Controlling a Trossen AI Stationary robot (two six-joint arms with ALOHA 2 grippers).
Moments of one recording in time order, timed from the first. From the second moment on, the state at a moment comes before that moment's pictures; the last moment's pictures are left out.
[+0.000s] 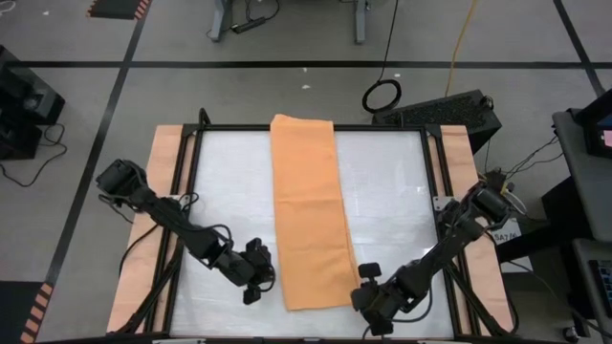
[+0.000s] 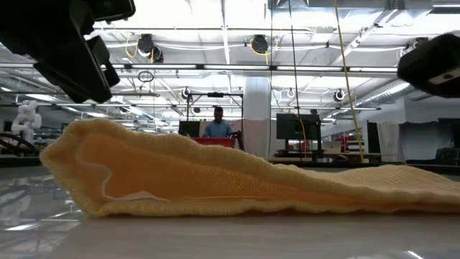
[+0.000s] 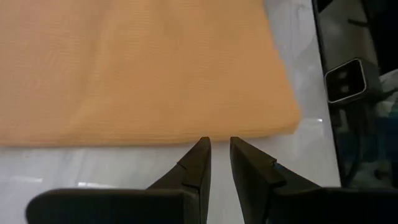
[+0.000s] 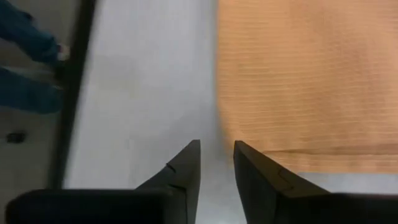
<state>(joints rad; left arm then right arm) -0.60 1.55 0.79 -0.02 -0.21 -0.71 0.77 1.82 1.14 -0.47 0.16 0.63</state>
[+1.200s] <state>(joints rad) -0.60 1.56 0.79 0.04 -0.19 -0.67 0.72 1.80 1.15 -0.53 0.13 0.55</state>
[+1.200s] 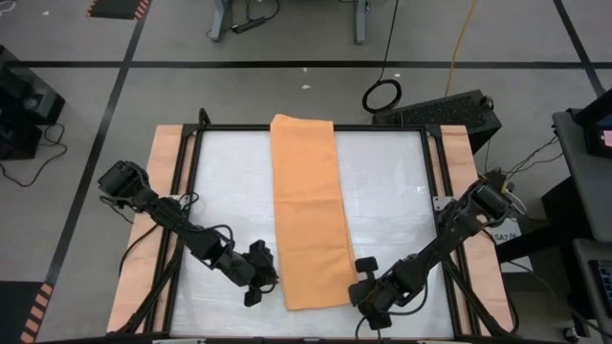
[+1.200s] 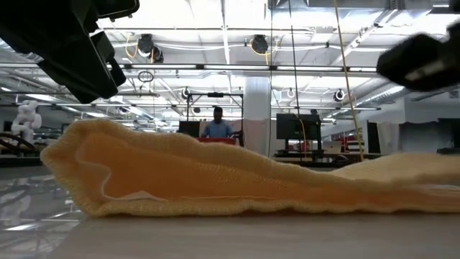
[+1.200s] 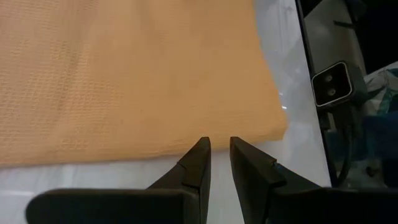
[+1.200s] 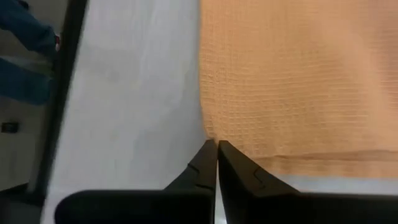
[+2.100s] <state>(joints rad) -0.61 1.56 0.79 -0.03 -0.15 -0.67 0.73 1.81 1.16 -0.65 0.12 0.67</state>
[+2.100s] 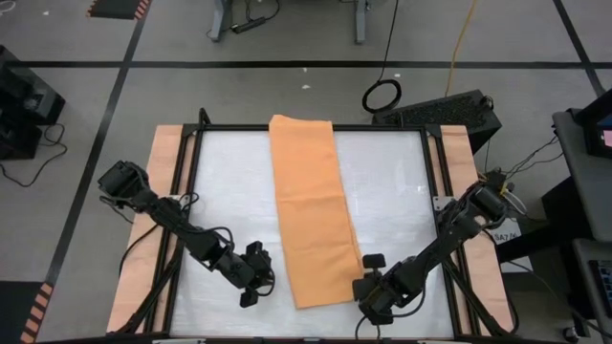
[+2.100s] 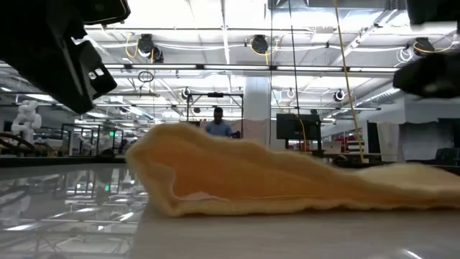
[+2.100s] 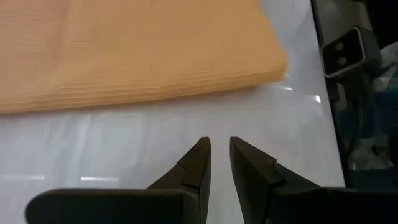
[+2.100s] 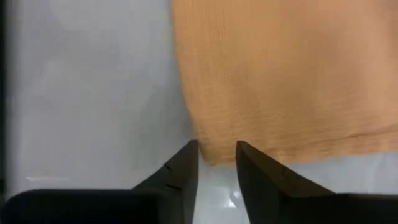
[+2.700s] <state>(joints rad) -0.68 1.56 0.79 0.04 -0.16 -0.63 0.78 1.69 1.14 -0.67 0.13 0.57</state>
